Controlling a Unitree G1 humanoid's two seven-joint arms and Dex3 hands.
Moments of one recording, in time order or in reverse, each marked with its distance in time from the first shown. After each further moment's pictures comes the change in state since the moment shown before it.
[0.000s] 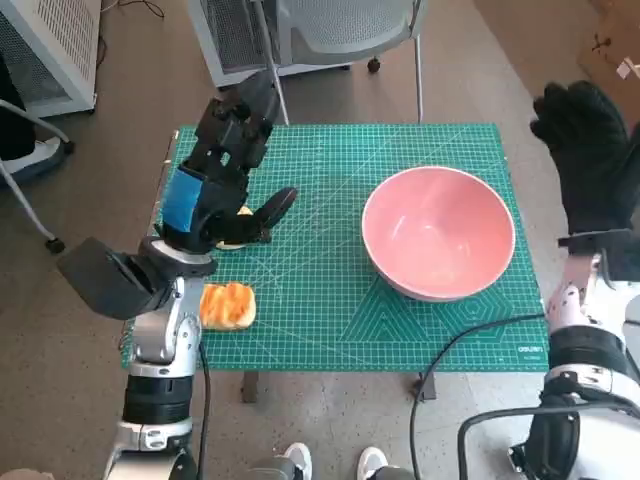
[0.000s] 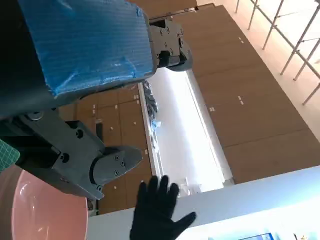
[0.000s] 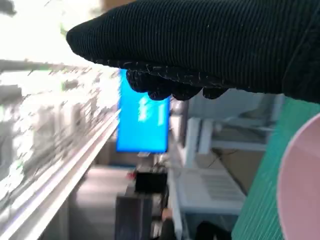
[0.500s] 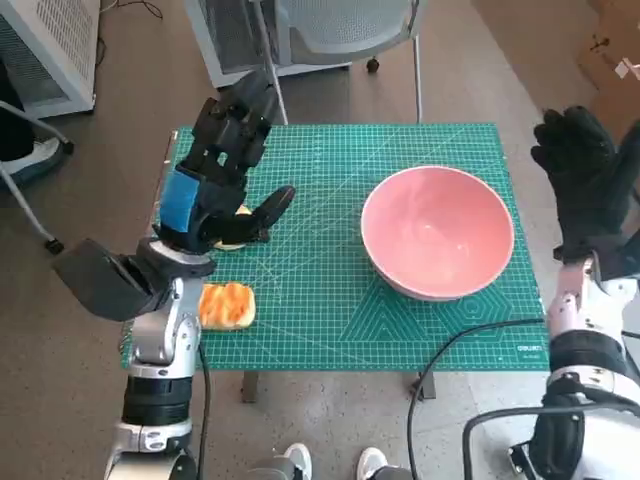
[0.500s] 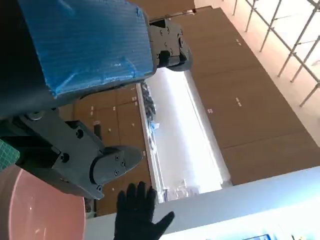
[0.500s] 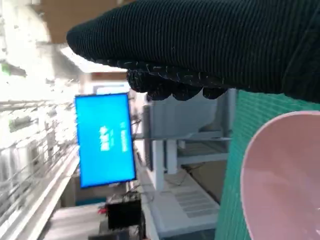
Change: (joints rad) left arm 0.008 -0.002 0.002 -0.022 -0.001 0.000 0.009; right arm 0.002 -0.019 -0.003 0.069 -0.061 0.122 -0.137
